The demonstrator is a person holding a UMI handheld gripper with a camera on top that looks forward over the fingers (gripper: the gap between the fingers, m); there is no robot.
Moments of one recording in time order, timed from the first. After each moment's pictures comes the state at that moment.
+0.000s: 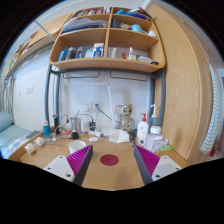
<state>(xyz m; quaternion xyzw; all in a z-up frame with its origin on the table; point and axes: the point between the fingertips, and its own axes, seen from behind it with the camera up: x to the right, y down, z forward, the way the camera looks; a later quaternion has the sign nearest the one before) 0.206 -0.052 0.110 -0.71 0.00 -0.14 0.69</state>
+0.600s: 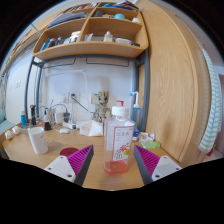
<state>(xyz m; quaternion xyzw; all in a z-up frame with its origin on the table) 0.366 0.001 0.068 -0.71 0.03 -0.17 0.69</state>
